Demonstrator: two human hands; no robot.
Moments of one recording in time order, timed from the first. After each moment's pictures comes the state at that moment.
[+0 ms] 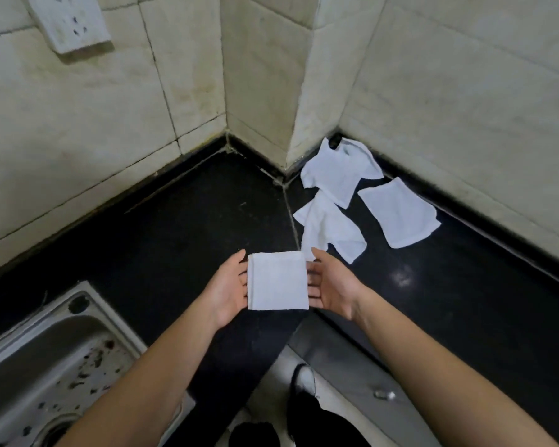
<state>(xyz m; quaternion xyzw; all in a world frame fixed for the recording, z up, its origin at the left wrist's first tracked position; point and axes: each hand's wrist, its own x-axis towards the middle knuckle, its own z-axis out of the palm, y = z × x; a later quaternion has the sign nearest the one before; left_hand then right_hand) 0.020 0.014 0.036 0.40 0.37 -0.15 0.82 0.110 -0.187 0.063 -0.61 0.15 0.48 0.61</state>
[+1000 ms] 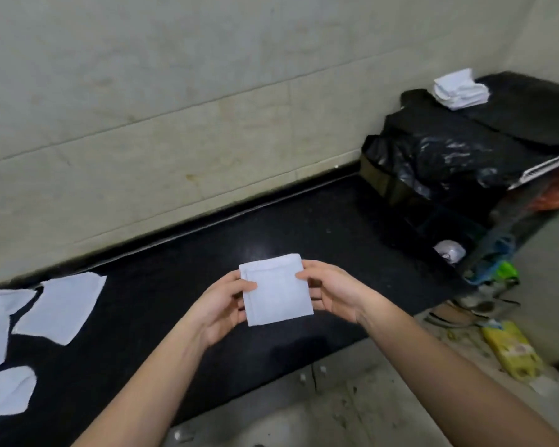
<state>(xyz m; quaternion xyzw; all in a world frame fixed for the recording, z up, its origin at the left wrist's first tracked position) 0.007 -0.686 0.150 0.61 0.01 -0.46 0.65 -0.111 -0.890 0.127 -0.53 0.25 0.08 0.80</state>
